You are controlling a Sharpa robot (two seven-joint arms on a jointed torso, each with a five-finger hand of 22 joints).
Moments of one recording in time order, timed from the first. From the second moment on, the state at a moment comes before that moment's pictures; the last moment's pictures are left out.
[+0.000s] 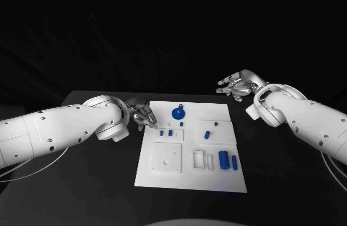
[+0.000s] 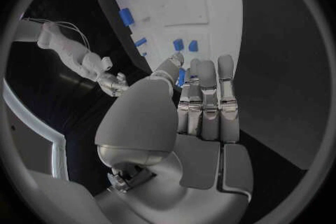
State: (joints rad) left arm 1.32 -0.82 -0.17 1.50 -0.95 -0.17 -0.35; left_hand 1.38 -0.06 0.15 -0.04 0.23 1.09 0.09 0.12 0.23 1.32 0.02 0.13 0.07 1.26 -0.05 0.97 0.47 0.04 1.19 -0.07 0.31 1.21; right arm 1.06 -0.67 0.30 1.13 -1.13 -0.24 0.02; right_hand 1.23 -0.03 0.02 -0.16 0.48 1.00 0.11 0.07 0.07 1.22 -0.01 0.62 0.70 1.41 -0.07 0.90 1.09 0.08 1.47 -0.08 0.73 1.31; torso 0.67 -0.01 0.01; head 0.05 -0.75
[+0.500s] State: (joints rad) left arm 1.33 -0.71 -0.16 1.41 -1.05 -0.31 -0.02; left_hand 1.41 -0.09 0.22 -0.10 0.17 1.06 0.09 0.06 0.07 1.16 0.08 0.06 0.06 1.32 -0.03 0.94 0.45 0.09 1.23 -0.04 0.31 1.24; right arm 1.05 -0.68 0.30 1.14 -1.12 -0.27 0.03; right_hand 1.22 -0.04 0.06 -0.18 0.48 1.01 0.12 0.07 0.07 1.25 0.00 0.38 0.39 1.40 -0.07 0.79 0.98 0.09 1.47 -0.08 0.52 1.31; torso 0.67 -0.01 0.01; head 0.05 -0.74
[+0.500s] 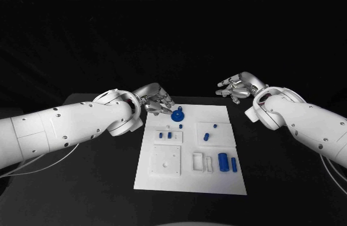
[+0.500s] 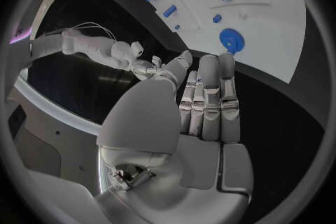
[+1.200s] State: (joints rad) left arm 1.33 -0.48 -0.23 1.13 -1.40 -0.24 0.07; left_hand 1.40 -0.13 0.26 -0.10 0.23 1.03 0.08 0.06 0.07 1.14 0.08 0.06 0.06 1.37 -0.04 1.00 0.49 0.10 1.28 -0.05 0.34 1.31; right arm 1.05 -0.64 0.30 1.12 -1.07 -0.36 0.09; right_hand 1.21 -0.04 0.08 -0.19 0.48 1.02 0.12 0.07 0.07 1.29 0.02 0.23 0.14 1.37 -0.05 0.80 0.92 0.11 1.47 -0.08 0.36 1.30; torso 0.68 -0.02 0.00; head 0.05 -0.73
